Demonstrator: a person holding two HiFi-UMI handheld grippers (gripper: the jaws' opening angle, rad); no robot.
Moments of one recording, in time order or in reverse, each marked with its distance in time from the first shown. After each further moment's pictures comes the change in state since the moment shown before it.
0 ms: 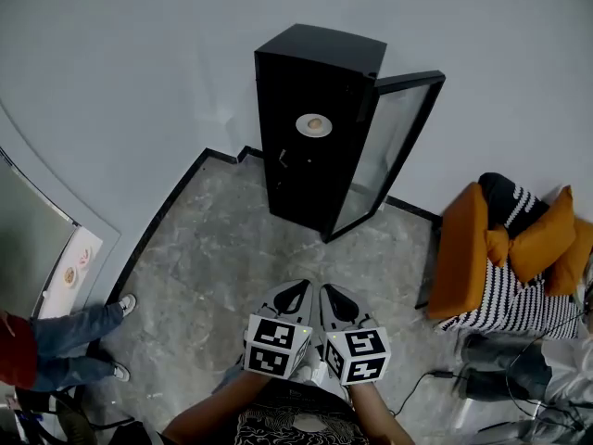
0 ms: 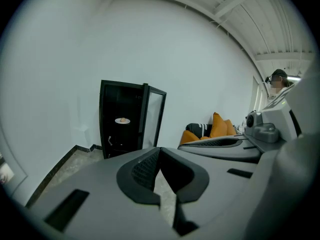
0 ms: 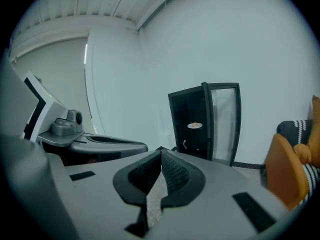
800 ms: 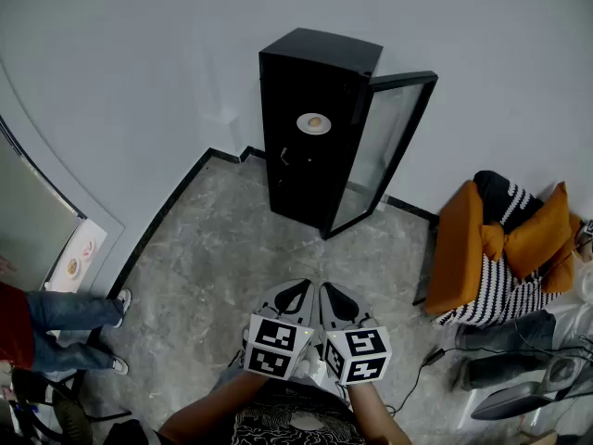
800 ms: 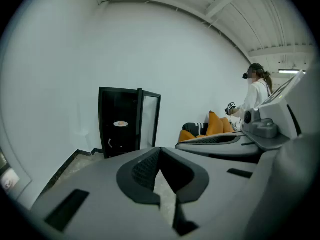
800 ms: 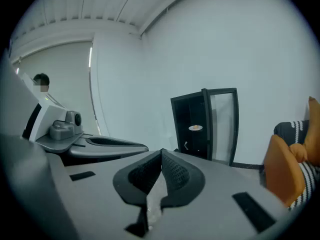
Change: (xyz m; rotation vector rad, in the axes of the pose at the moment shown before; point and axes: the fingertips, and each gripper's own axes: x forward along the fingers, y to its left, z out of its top) left arm -0.063 -0.035 -0.016 0.058 -0.016 0.007; right arm -0.061 0.039 -0.009 -0.005 -0.034 0.009
